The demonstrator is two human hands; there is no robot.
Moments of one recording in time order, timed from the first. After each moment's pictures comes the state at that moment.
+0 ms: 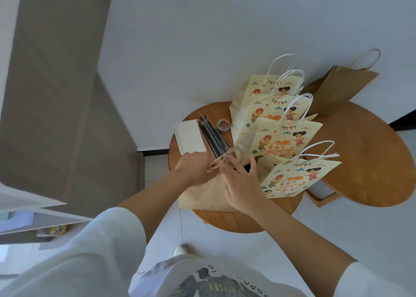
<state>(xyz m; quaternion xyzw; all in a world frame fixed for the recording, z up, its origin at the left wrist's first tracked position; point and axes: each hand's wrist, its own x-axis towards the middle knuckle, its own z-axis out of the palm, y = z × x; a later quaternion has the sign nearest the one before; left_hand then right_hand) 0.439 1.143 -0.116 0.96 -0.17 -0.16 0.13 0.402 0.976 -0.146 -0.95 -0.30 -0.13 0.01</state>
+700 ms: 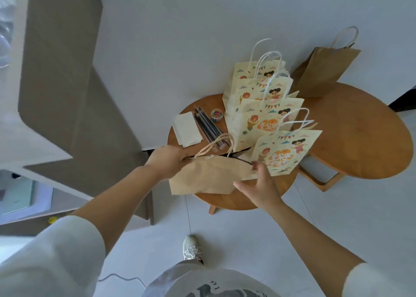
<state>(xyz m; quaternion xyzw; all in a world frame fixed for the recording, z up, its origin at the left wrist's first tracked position) 0.368 1.162 -0.077 0.98 -0.14 -0.16 0.06 0.323 0.909 -0.143 -0.89 0.06 0.07 0.45</state>
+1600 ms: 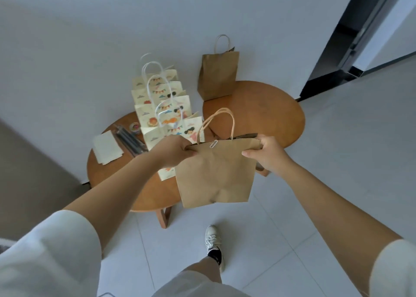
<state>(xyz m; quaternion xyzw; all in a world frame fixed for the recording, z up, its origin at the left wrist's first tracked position) 0.316 0.863 -0.024 0.95 -0.22 -0.18 0.16 0.248 0.619 -0.042 -0.84 0.12 0.03 0.53</state>
